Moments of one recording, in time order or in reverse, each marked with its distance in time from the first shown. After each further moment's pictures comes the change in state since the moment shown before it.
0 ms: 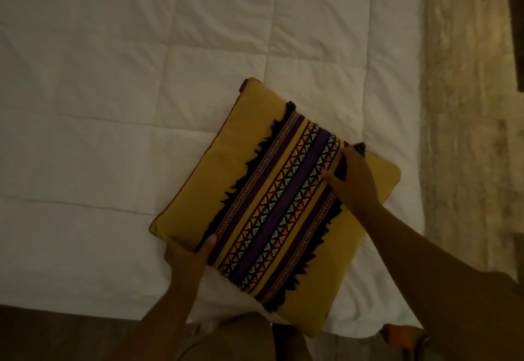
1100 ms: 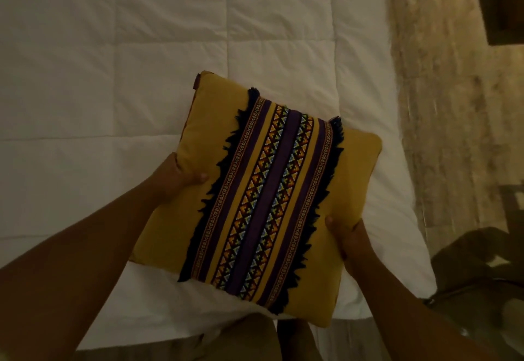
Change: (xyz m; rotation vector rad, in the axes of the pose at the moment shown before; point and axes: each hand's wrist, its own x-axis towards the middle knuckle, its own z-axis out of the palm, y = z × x) left_hand 0.137 0.149 0.034 0.355 -0.622 0.204; right_hand -0.123 0.083 0.066 1.083 0.032 0.787
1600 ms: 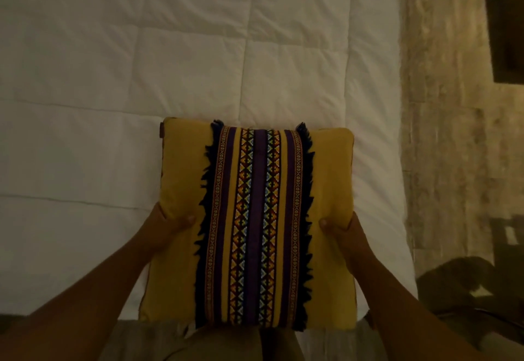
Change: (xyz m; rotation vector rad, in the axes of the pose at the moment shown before) left_hand -0.096 -0.110 0.056 -0.373 0.042 -0.021; right_hand -0.001 -0.019 -0.015 -0.299 -0.126 -0.116
